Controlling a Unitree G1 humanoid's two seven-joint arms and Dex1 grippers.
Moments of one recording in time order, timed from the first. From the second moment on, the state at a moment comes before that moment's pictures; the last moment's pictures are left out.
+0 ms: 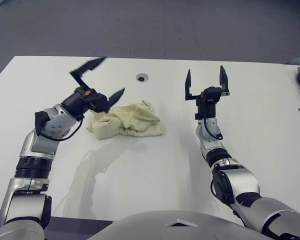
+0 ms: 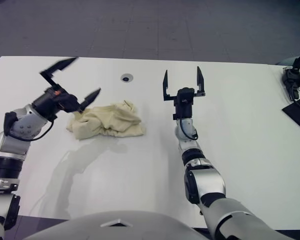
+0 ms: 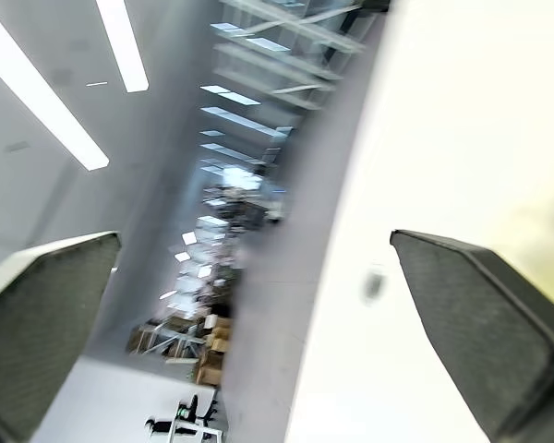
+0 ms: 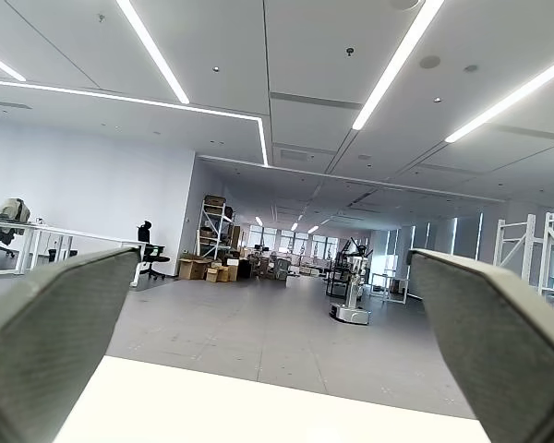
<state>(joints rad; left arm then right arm) -0.31 0.73 -0.11 0.21 0.39 -0.71 -0.40 -0.60 -0.09 -0.06 1.08 -0.17 -1.07 -0.21</state>
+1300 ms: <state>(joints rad) -0.39 0.62 -0.53 0.17 0.78 -0.67 -0.34 -0.54 -0.37 -0.11 0.59 -0.03 -0.97 -0.01</state>
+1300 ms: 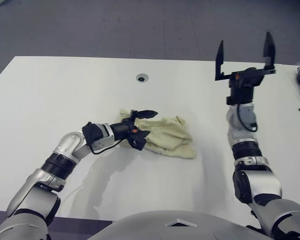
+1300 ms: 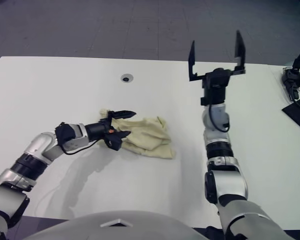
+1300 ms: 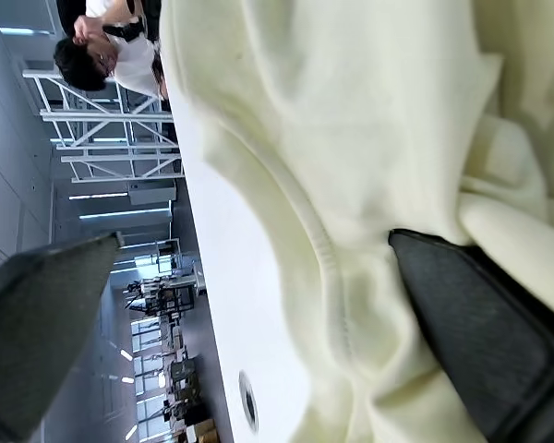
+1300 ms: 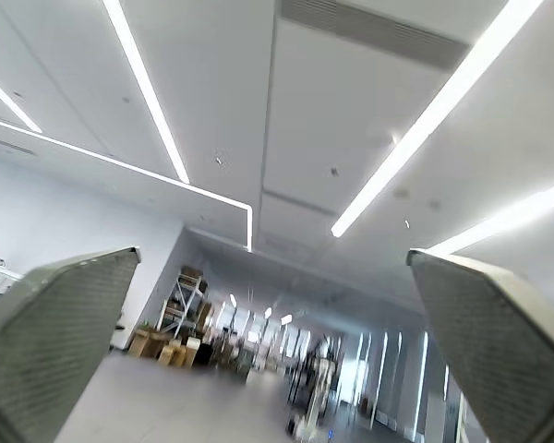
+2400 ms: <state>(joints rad) -0.08 0.59 -0.50 -0.26 0.50 -0.29 -0.64 -0.07 -0.79 0.06 -0.12 0.53 0.04 1.09</state>
